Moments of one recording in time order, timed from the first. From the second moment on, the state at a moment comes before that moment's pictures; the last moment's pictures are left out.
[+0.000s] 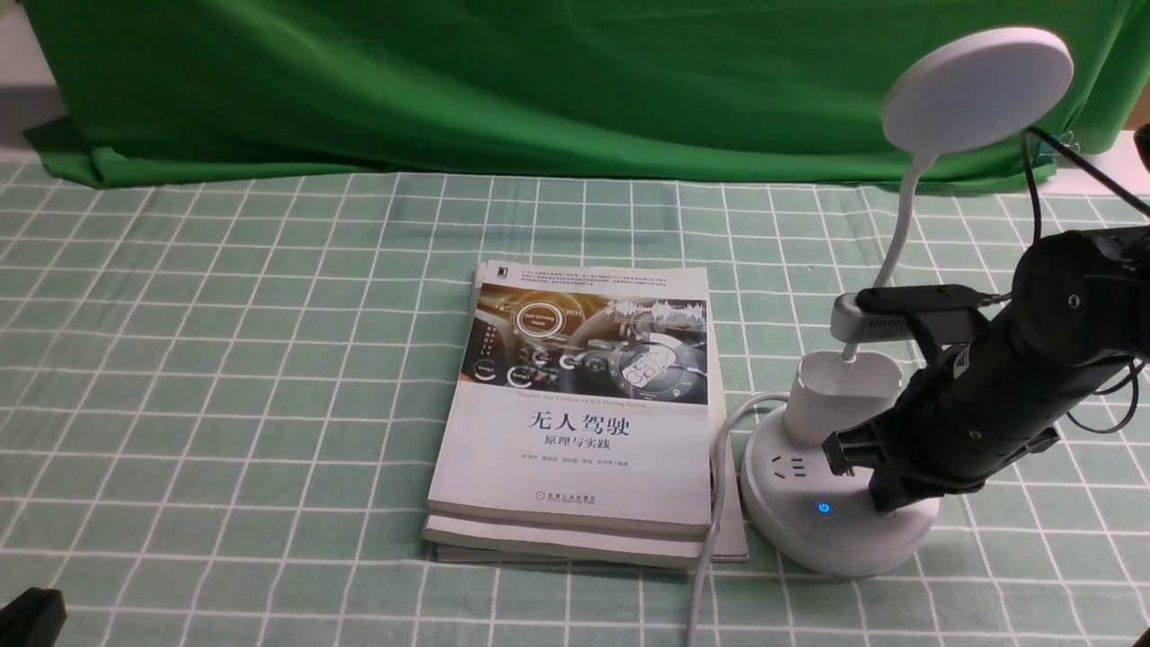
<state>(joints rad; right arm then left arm) 0.31 1.72 -1.01 0.10 0.75 0.00 0.02 0.00 0.01 -0.17 0.31 0.39</state>
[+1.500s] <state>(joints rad) 0.34 1.29 -0.92 0.08 0.81 0.00 0.02 0.00 0.01 -0.17 0.31 0.39</state>
